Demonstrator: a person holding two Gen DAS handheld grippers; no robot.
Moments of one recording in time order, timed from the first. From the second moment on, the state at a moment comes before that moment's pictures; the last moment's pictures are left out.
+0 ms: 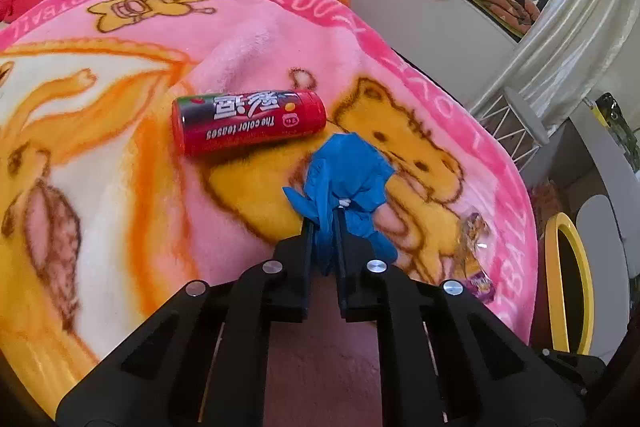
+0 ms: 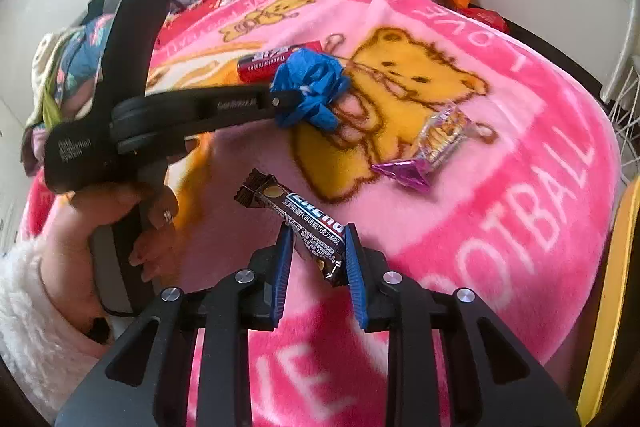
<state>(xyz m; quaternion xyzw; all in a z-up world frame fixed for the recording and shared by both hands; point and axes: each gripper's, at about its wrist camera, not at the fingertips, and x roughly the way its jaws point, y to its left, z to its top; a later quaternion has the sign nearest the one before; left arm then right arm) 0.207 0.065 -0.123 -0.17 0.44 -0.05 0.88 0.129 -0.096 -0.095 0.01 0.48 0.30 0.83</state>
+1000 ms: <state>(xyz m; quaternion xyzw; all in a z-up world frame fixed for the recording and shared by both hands) 0.165 0.006 -0.050 -0.13 0.37 -0.13 0.91 0.120 -0.204 -0.041 0.11 0.38 0.22 0.89</state>
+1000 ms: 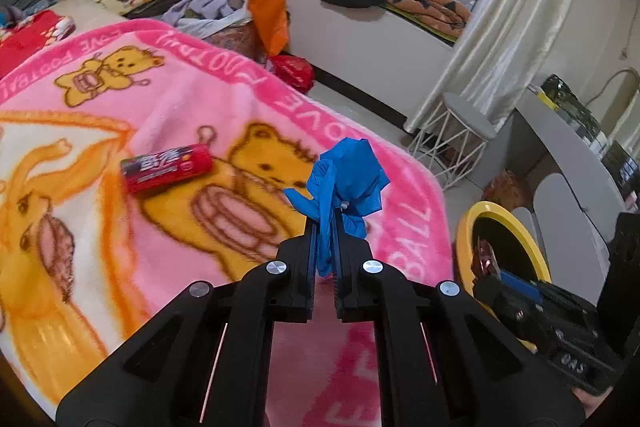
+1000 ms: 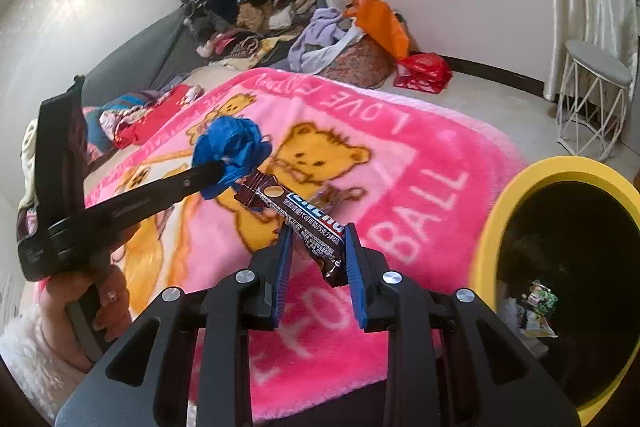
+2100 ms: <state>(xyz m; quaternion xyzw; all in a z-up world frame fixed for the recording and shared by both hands) 0.138 -0.103 -0.029 -0.04 0.35 -0.24 0.90 0.115 -0.337 -0.041 0.18 0.35 0.07 0.92</state>
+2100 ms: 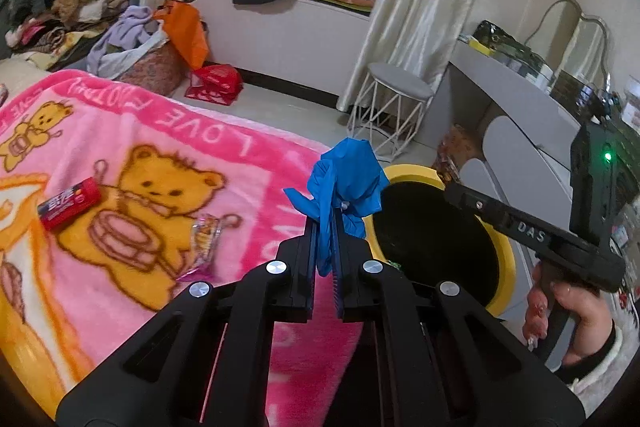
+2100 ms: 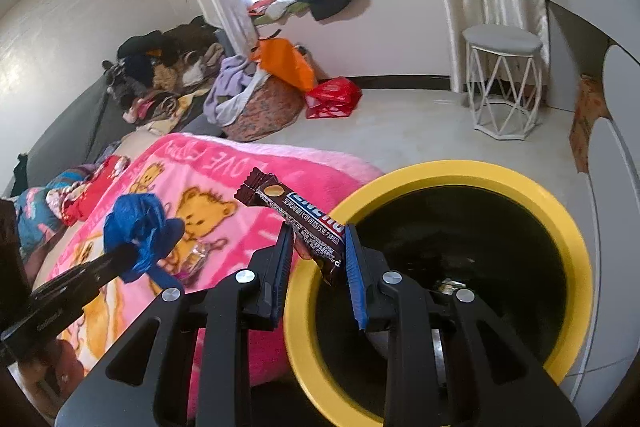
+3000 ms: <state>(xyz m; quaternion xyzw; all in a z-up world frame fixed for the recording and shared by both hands) 0.134 -0.181 -0.051 0.01 0.37 -0.31 0.87 0.107 -0.406 -0.071 0.22 0.37 -0.03 0.90</state>
